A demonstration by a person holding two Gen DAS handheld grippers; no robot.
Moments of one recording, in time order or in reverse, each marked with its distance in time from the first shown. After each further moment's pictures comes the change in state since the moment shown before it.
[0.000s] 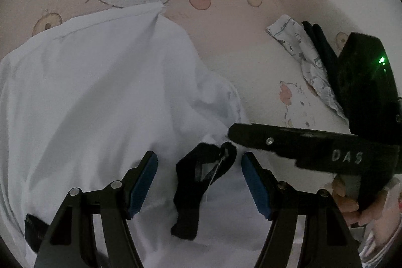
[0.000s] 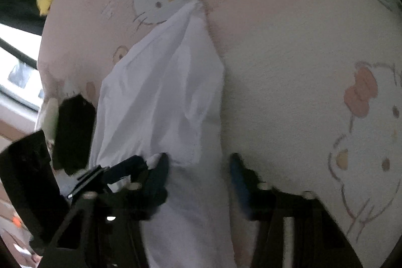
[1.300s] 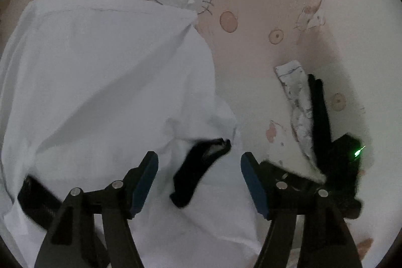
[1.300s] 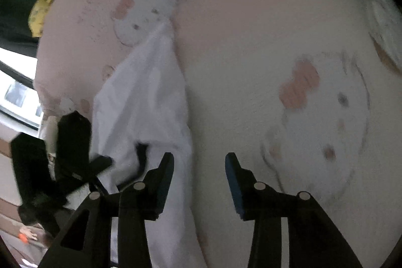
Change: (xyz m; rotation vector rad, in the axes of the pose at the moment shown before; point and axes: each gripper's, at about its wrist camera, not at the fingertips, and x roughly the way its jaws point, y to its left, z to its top) left arm -0.037 0.036 0.006 -0.344 -0.018 -0.132; right arm -0.037 -0.051 -0.010 0.132 -0.023 -0.019
